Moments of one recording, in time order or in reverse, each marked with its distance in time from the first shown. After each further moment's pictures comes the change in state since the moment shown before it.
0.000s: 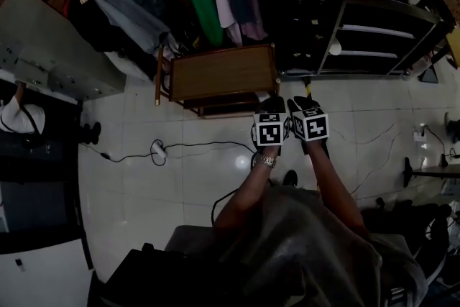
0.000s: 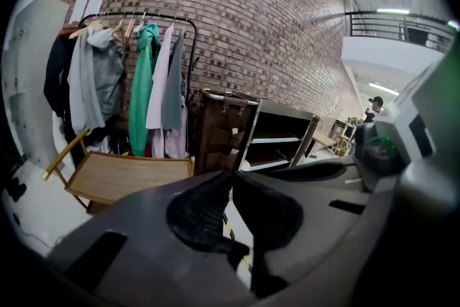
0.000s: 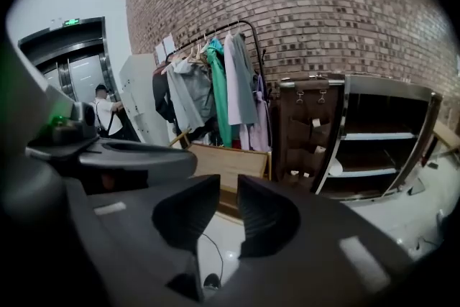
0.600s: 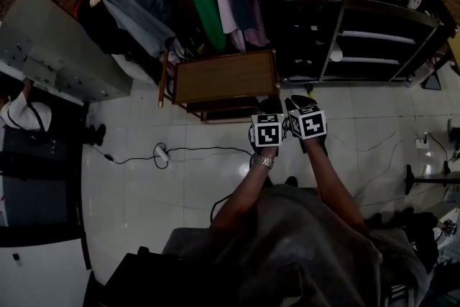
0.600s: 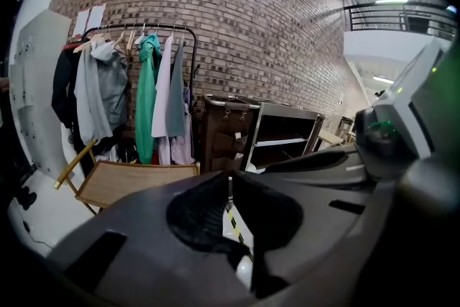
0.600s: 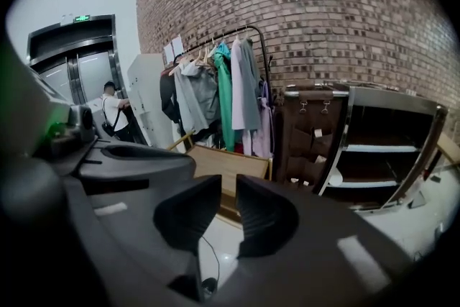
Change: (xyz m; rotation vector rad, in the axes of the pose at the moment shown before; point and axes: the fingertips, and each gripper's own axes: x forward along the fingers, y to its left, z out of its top) left arm -0.015 -0.007 0.009 0.042 -0.028 0.064; right arm -0.017 0.005 0.016 -0.062 -0.018 0.028
